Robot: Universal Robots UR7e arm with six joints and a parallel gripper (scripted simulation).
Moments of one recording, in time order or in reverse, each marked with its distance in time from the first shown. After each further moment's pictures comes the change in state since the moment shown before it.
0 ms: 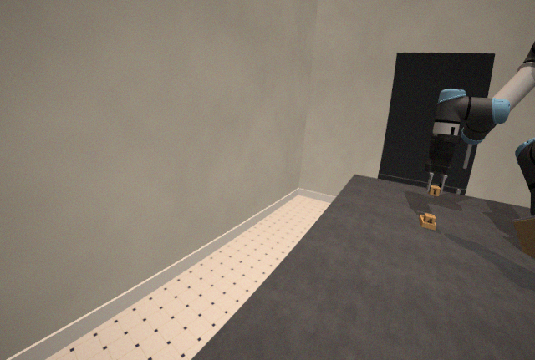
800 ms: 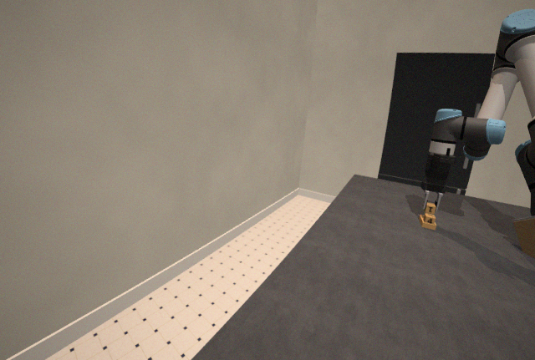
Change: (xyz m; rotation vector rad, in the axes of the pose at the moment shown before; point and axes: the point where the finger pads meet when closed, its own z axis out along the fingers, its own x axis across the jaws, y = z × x) arm 0.000 0.000 0.065 0.000 -0.002 0.000
